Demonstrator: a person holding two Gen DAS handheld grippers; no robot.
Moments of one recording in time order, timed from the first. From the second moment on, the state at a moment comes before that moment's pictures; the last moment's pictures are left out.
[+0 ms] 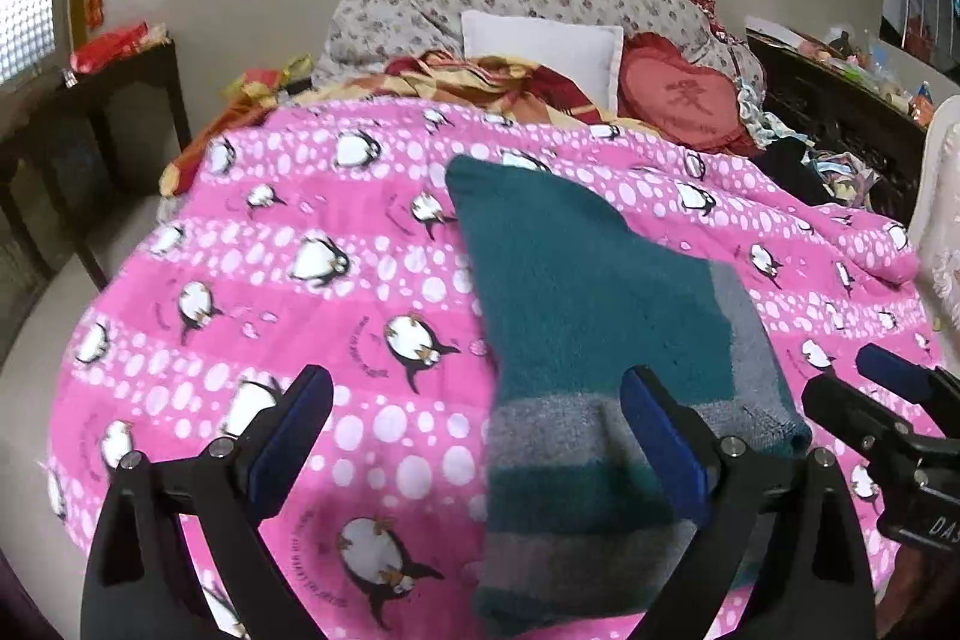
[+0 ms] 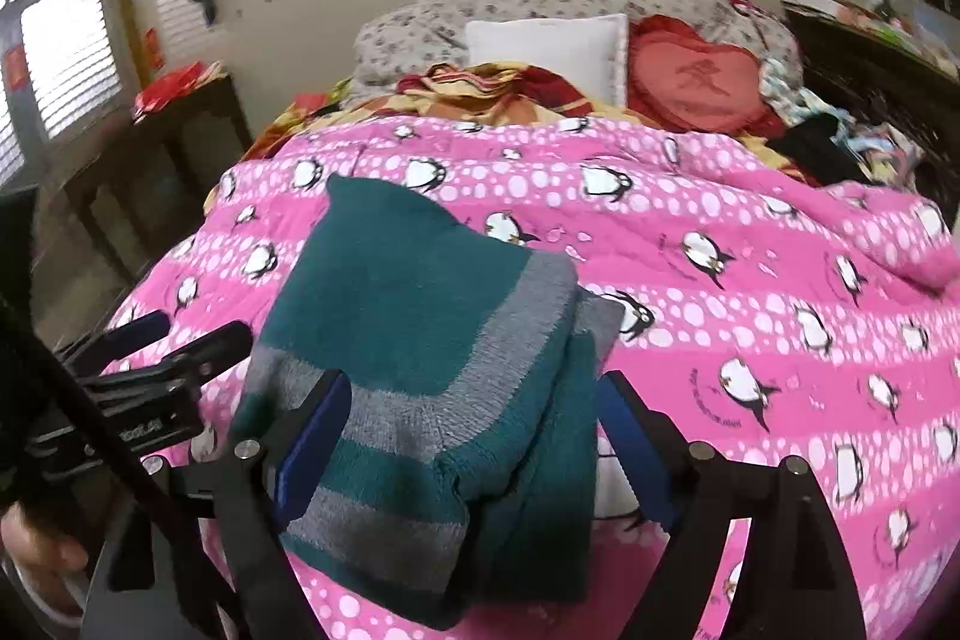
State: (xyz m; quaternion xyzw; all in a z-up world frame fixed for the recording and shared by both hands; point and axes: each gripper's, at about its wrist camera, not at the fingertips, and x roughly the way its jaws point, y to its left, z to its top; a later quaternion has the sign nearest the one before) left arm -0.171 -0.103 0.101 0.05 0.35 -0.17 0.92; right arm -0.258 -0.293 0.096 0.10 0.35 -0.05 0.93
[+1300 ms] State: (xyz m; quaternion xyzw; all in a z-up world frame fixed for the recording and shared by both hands) left arm -0.187 -0.105 0.107 0.06 0.35 -0.17 0.92; right arm -0.273 -0.294 0.097 0.10 0.35 -0.09 0.93
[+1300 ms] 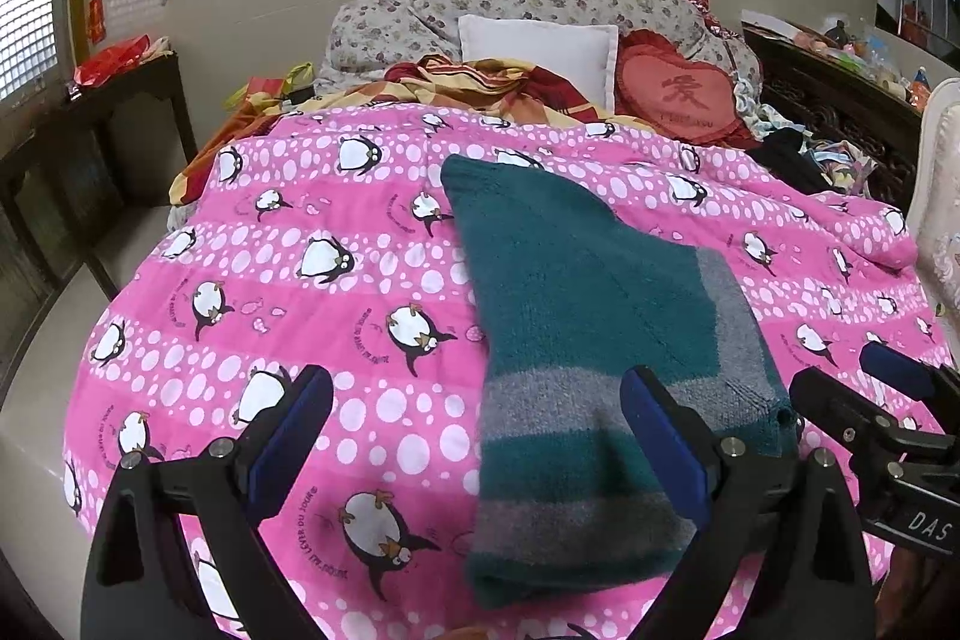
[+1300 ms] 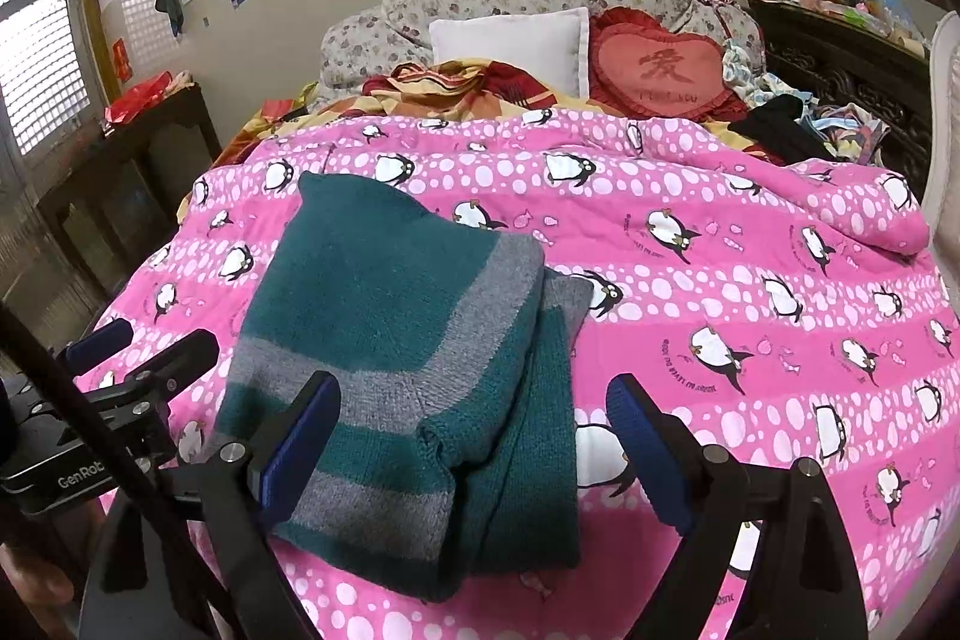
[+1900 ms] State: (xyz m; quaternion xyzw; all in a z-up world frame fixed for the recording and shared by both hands) left arm -0.186 -0.104 0.106 0.06 0.36 -0.17 0.92; right arm -0.267 -0.291 0.095 0.09 0.36 -0.08 0.92
